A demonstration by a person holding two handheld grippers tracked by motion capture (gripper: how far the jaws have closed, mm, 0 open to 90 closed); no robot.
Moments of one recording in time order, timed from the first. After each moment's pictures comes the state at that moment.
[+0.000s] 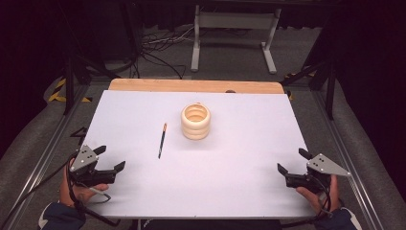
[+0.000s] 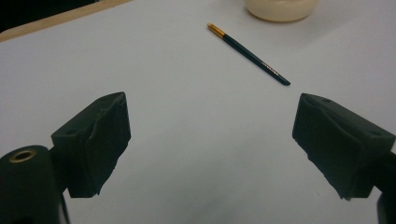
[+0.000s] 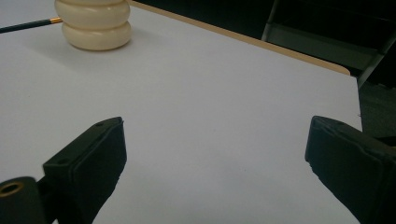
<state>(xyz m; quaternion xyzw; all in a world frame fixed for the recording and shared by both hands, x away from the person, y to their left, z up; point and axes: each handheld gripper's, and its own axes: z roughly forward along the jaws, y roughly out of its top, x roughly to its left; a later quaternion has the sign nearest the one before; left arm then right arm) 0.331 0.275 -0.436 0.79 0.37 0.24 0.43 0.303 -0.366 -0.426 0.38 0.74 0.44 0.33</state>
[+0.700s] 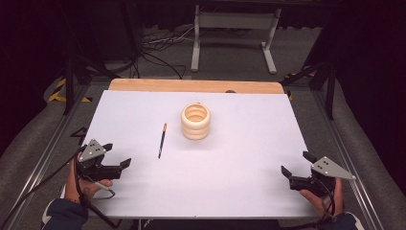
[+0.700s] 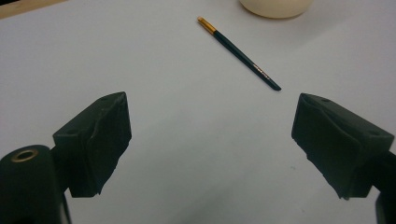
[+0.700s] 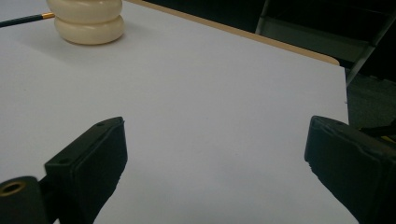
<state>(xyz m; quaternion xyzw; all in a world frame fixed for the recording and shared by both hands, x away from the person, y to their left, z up) 0.343 0.260 -0.422 0.80 0.38 0.21 0.42 0.294 -0.373 -0.425 0.40 0.73 0.44 0.34</state>
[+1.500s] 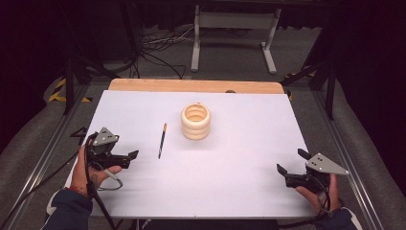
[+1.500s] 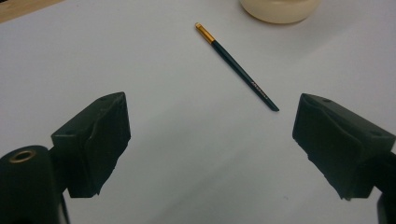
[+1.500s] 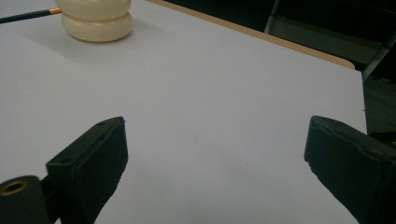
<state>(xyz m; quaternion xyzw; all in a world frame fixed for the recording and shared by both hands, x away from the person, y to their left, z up) 0.366 0.233 -0.398 0.82 0.40 0.19 0.37 0.305 -0.365 -0.426 0.39 0.75 0.43 0.33</state>
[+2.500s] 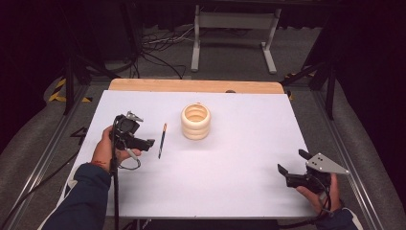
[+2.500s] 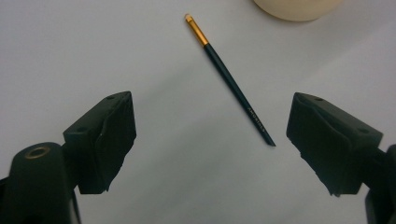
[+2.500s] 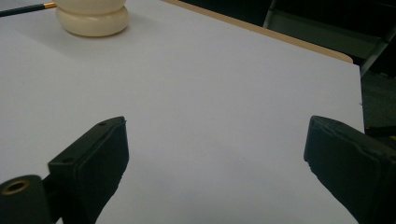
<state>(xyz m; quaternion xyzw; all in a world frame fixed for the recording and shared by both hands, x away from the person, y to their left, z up) 0.425 0.178 -0.384 0.85 0.44 0.13 0.27 0.305 -0.367 -0.427 0.39 0.75 0.43 0.32</state>
